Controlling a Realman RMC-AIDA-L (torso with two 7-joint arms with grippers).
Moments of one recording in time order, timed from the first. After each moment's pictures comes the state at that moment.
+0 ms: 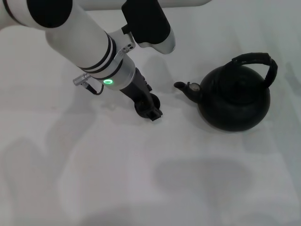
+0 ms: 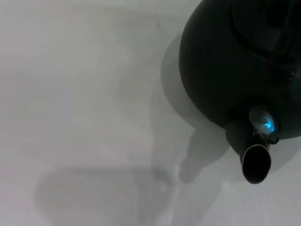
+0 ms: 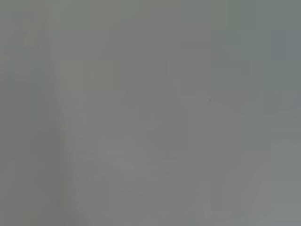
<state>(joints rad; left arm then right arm) -0.81 -2.08 1.84 0.99 -0.76 -1.11 0.75 0.20 2.03 -2.10 -0.25 0.56 -1.23 0.31</state>
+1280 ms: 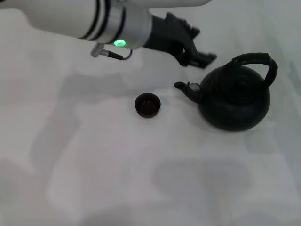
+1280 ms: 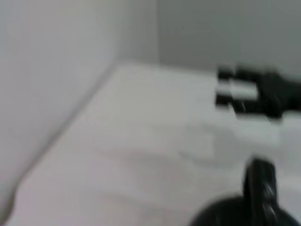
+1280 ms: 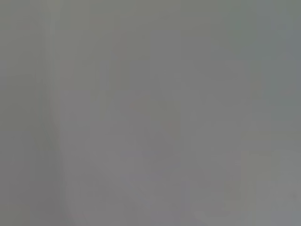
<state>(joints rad) -0.65 -2.08 1.69 1.25 -1.07 -0.98 0.92 0.20 2.02 -2.10 -0.24 0.57 -1.24 0.31</state>
